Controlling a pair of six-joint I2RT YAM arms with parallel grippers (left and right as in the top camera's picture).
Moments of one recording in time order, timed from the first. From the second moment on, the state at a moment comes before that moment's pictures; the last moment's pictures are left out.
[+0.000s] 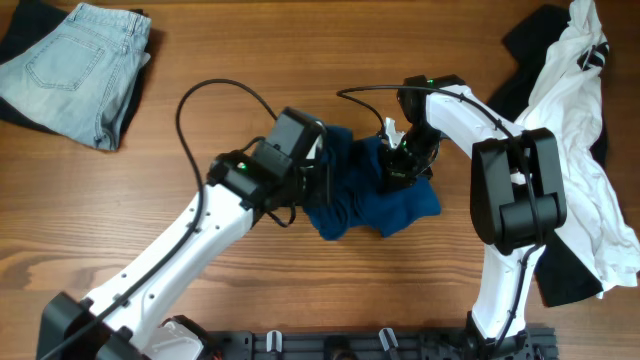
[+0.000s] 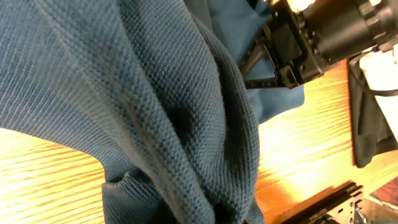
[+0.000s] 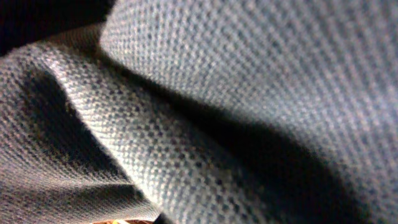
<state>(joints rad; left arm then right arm) -0.63 1.46 1.13 -0.77 0.23 -0.59 0.23 2.16 1.47 -1.20 -0.46 0.07</state>
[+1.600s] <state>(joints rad) -0.76 1.68 1.16 -0.54 0.21 -0.65 0.23 2.13 1.59 -1.31 -0.35 0.11</state>
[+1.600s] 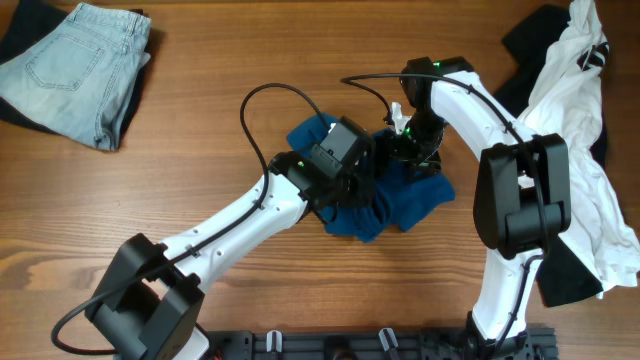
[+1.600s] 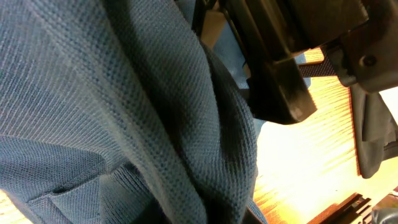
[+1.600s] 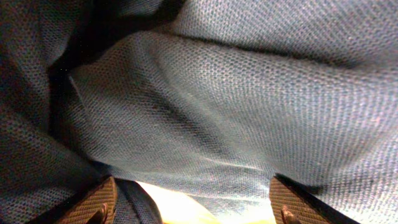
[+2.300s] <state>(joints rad) -0.76 1.76 1.16 -0.53 0.21 -0.65 0.18 2.12 2.04 -1.55 -0.24 0.11</state>
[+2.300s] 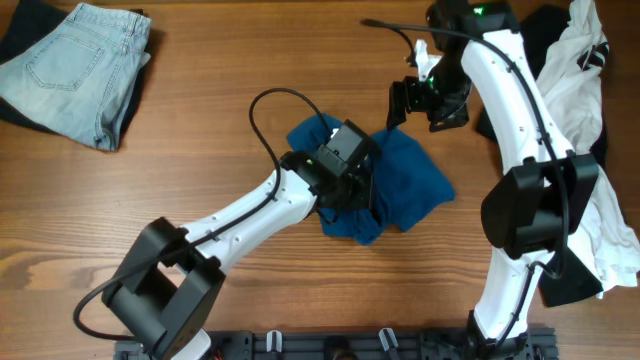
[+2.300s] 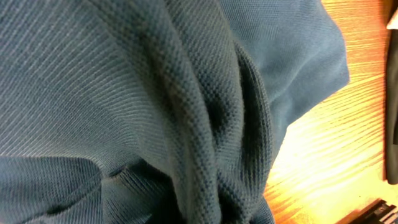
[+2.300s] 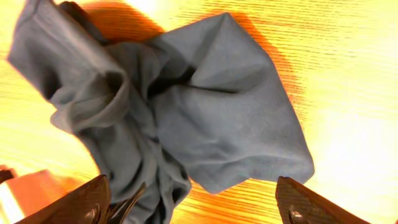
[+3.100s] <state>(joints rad) -0.84 1.77 1.17 -0.18 0.15 -0.58 0.16 2.12 2.05 -1.57 -0.23 0.11</state>
